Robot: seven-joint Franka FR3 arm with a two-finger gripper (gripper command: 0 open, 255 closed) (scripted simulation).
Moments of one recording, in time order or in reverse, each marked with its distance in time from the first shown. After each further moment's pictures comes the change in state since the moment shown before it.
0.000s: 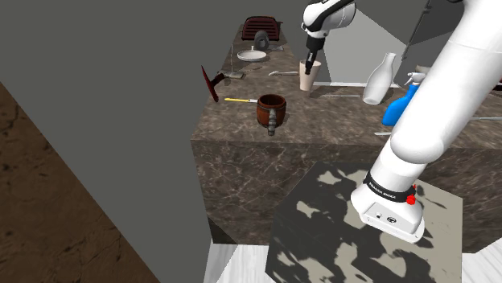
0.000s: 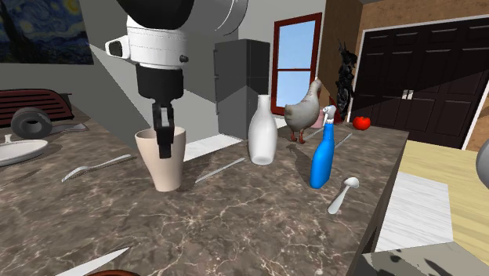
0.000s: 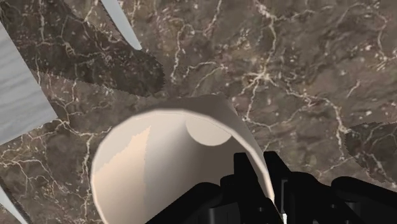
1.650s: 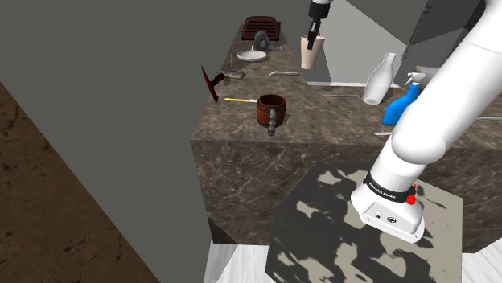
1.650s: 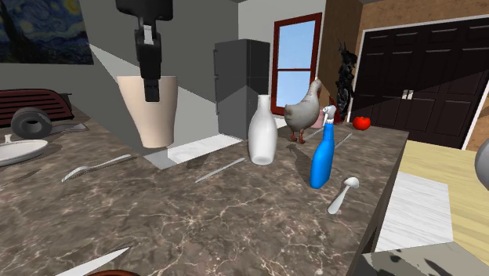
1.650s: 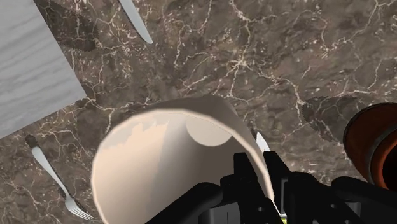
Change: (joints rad) arm 0.025 -0.112 0.048 0.194 -0.053 -0.299 0.069
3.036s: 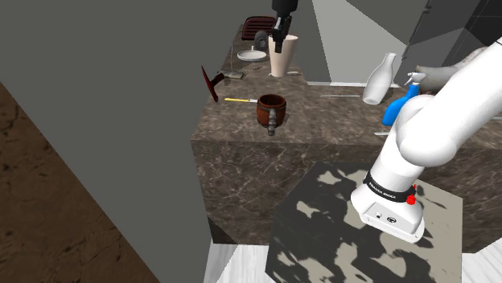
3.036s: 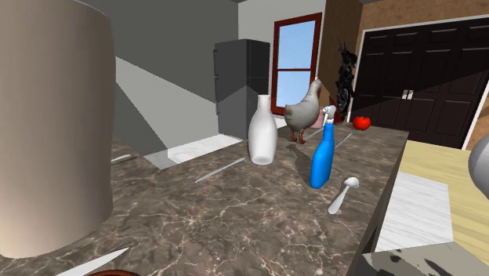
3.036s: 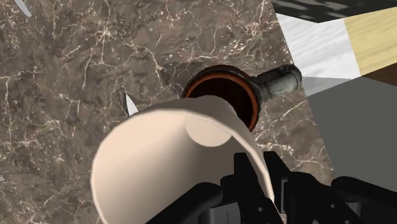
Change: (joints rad) arm 0.162 -0.235 0.378 -0.138 -0.037 -0.161 0.534
